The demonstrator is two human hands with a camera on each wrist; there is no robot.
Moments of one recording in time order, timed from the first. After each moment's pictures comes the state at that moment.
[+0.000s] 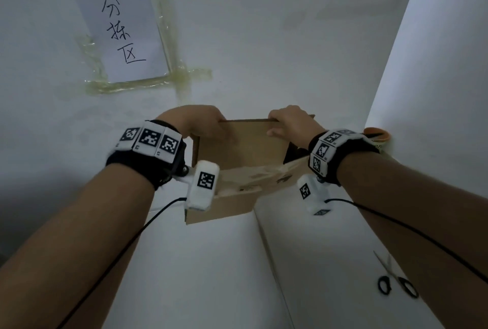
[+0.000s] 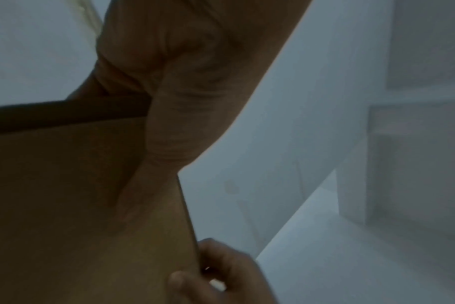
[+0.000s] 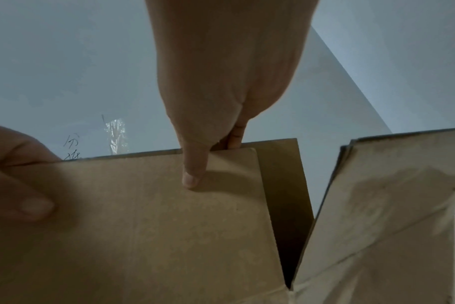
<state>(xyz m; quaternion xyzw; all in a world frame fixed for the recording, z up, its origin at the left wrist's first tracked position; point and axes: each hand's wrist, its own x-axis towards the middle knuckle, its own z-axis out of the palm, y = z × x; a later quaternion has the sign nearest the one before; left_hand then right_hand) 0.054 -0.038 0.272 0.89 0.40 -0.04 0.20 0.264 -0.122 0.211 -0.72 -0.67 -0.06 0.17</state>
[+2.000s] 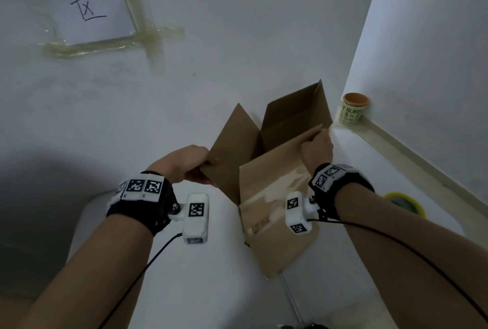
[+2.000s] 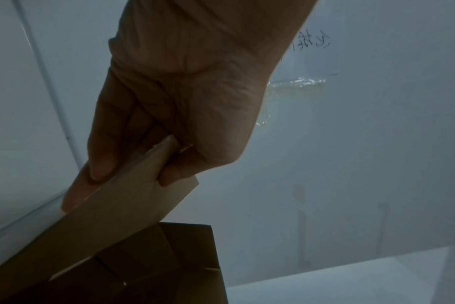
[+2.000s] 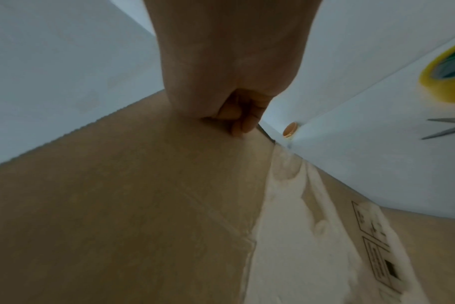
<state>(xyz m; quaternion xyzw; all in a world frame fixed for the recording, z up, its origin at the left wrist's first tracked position) 0.023 -0.087 0.134 0.68 0.48 0.00 0.55 0.254 -0.221 0.087 -0.86 -0.18 0.10 0.46</state>
